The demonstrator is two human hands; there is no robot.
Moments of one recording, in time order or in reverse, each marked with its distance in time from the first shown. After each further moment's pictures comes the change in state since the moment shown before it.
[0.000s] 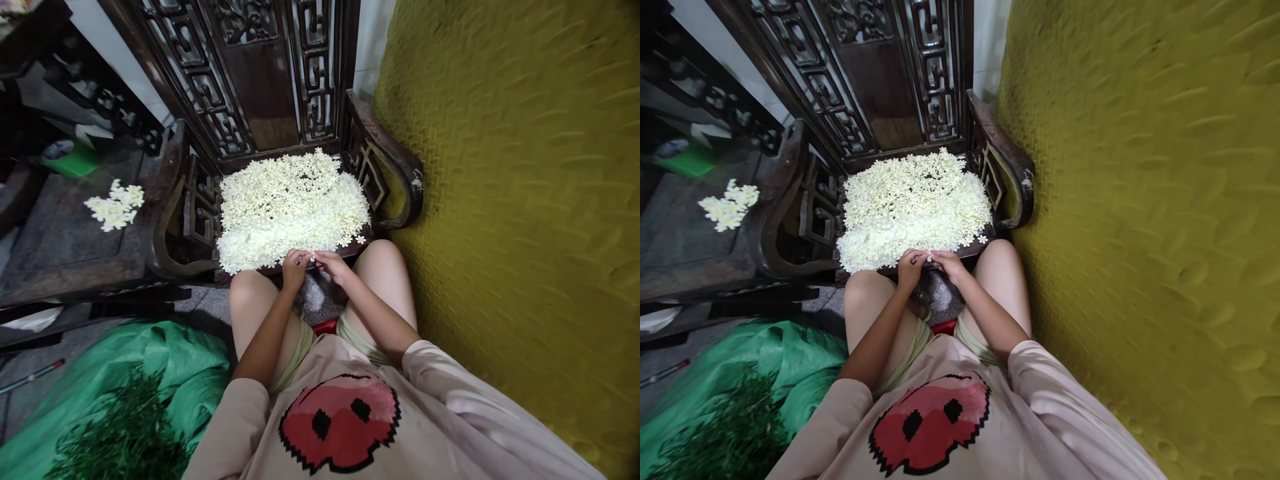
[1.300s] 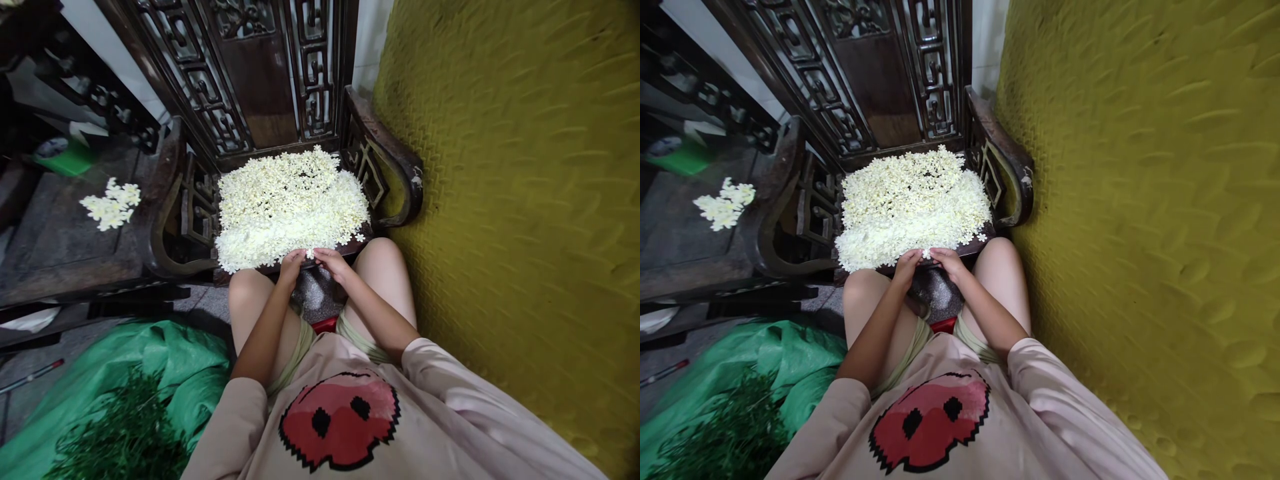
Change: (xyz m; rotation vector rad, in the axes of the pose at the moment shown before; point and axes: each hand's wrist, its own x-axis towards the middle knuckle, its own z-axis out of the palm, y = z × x) left_hand 0.007 -0.009 0.001 -0.418 -0.081 -0.448; right_hand 0.004 0.001 -0.002 -0.003 0.012 -0.037
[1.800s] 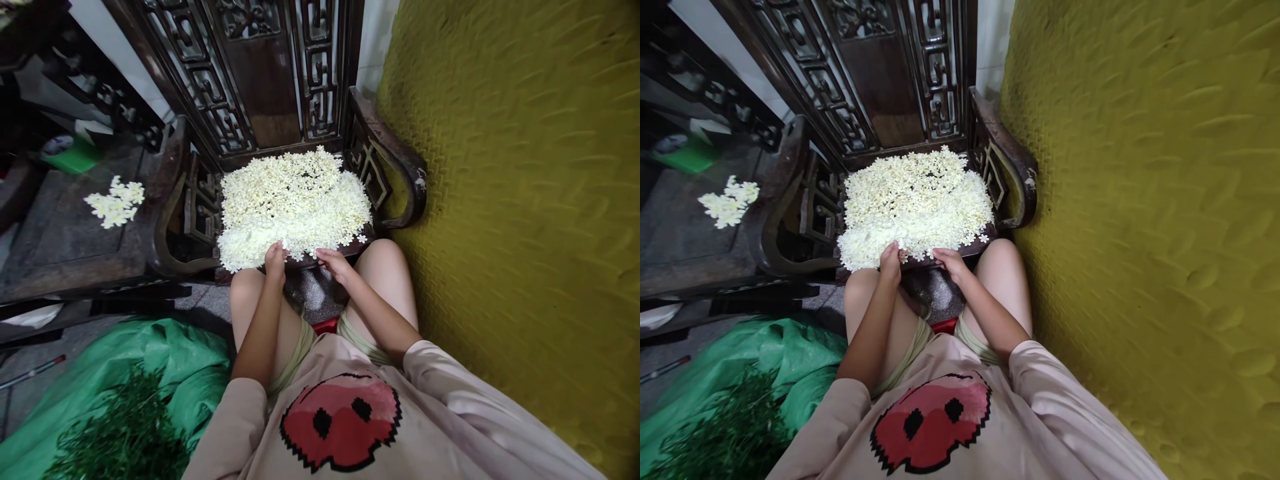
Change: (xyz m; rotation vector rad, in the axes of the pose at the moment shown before) left_hand 0.023 0.006 -0.026 -0.265 0.324 0.001; right_hand 0.002 0.001 -0.001 -0.002 0.050 0.032
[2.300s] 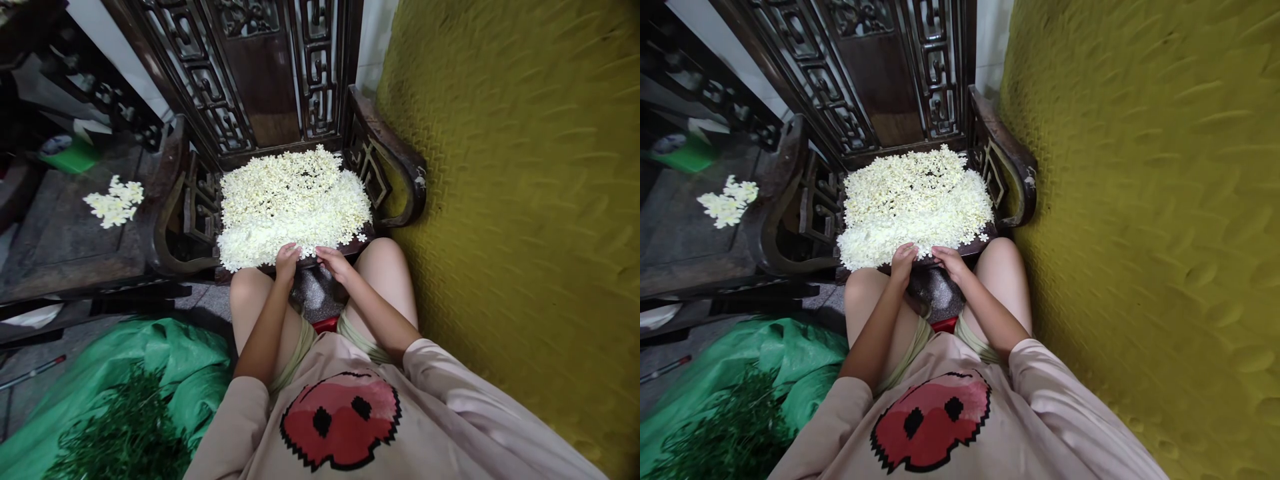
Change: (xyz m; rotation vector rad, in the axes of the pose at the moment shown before) left_hand -0.021 -0.008 0.011 0.060 -0.172 -0.002; right_hand -0.003 -0.003 0.003 0.081 -0.073 -0.016
